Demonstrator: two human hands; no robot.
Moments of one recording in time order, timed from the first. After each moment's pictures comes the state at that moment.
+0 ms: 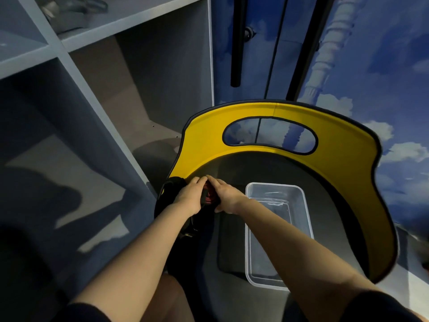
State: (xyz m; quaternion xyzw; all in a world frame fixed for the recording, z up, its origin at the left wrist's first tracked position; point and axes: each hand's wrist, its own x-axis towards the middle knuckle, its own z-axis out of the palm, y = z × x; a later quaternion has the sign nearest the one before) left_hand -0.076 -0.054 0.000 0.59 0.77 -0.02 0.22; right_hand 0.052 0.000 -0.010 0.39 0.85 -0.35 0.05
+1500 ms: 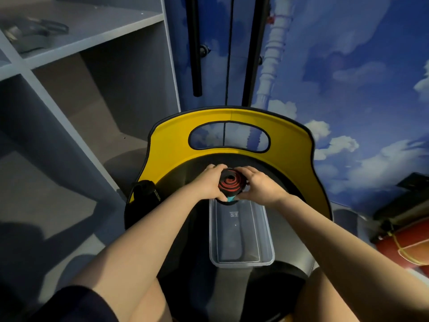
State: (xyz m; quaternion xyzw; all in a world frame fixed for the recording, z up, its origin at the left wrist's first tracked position) left_hand 0.044 -0.039 0.076 0.69 0.66 0.08 0.29; right_hand 0.215 -0.013 0.060 0.44 0.85 -0.25 -0.12
